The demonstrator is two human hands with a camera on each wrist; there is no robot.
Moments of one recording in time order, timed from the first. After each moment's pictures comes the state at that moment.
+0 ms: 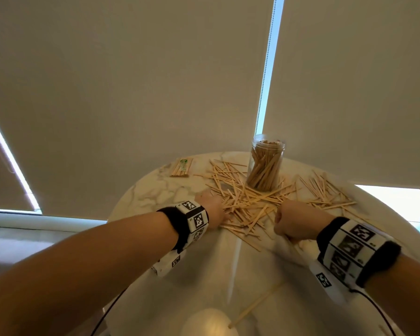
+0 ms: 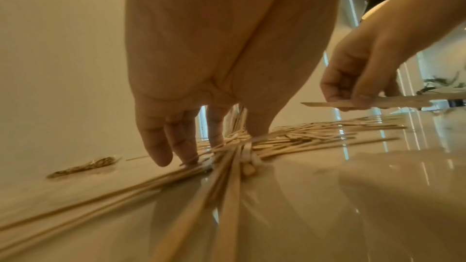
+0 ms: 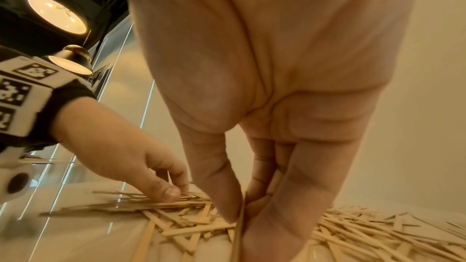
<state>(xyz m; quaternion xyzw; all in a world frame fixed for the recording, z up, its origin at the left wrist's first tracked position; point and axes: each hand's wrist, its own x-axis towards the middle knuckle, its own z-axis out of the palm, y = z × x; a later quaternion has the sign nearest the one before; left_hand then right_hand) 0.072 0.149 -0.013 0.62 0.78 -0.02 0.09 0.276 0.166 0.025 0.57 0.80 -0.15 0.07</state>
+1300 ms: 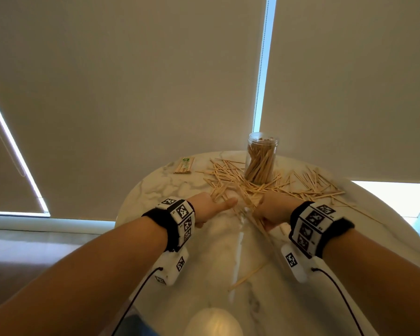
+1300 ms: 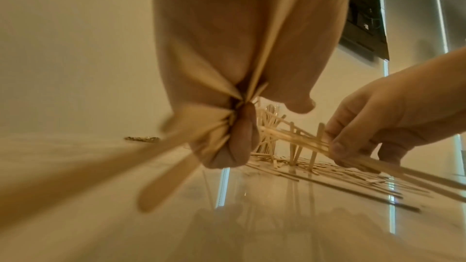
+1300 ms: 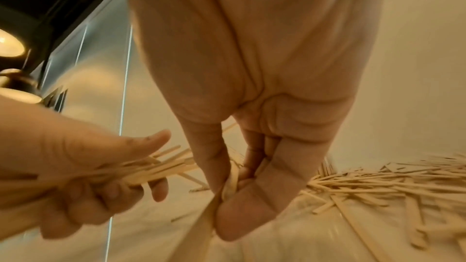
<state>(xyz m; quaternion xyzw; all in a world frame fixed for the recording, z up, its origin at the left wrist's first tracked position) 0.064 0.097 -0.008 0.57 0.76 0.15 0.26 0.261 0.149 0.017 0.55 0.79 -0.27 0.02</state>
